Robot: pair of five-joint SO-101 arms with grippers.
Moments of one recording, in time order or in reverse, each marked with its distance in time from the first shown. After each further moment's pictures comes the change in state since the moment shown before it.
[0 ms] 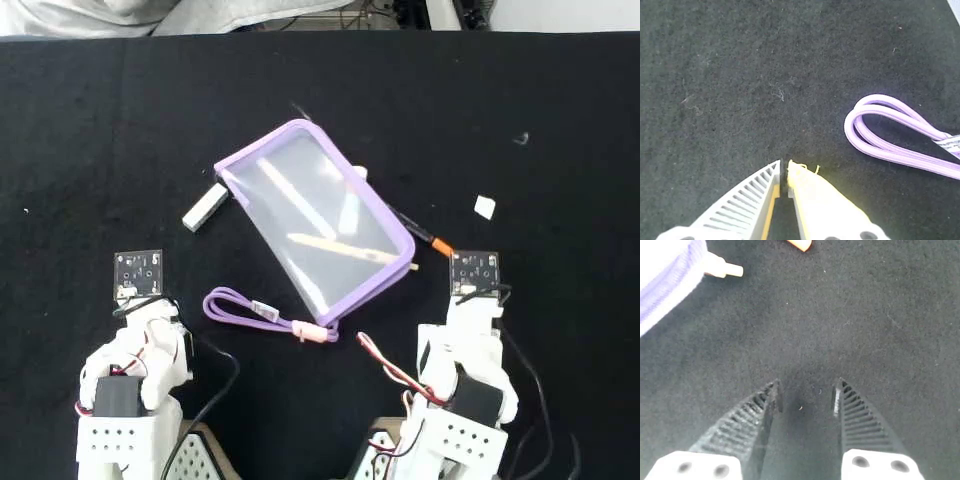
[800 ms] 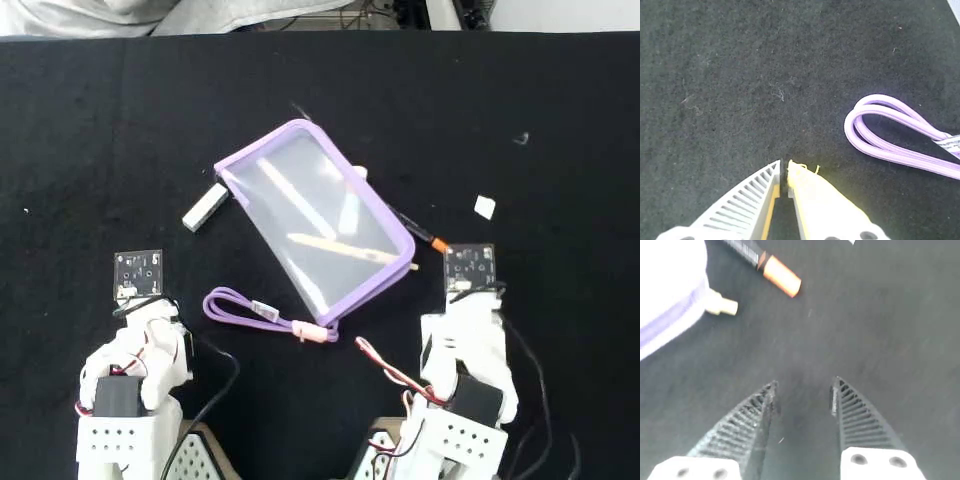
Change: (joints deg) left arm 0.0 0.0 0.0 0.0 0.0; right arm 0.0 0.0 -0.1 -9.6 8.6
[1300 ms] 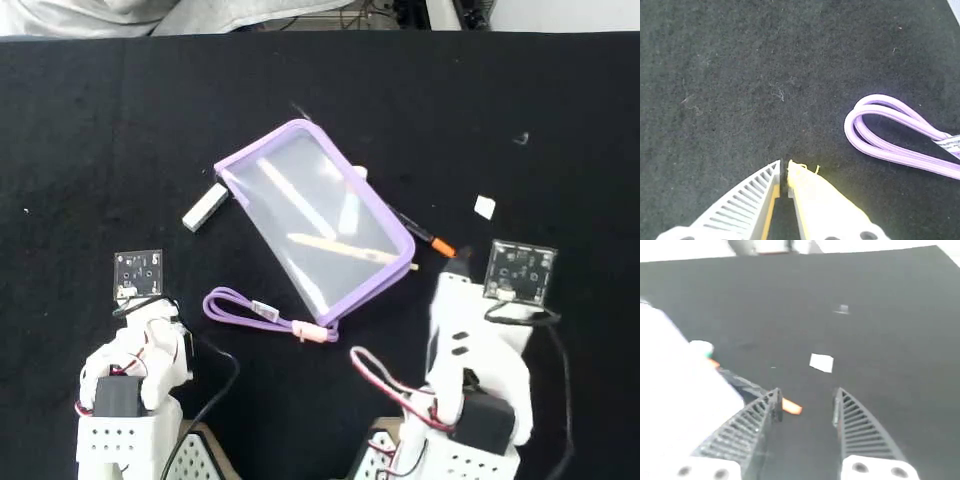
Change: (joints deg) left arm 0.0 0.0 0.0 0.0 0.0; right arm -7.4 0.0 -17.9 -2.9 -22.2
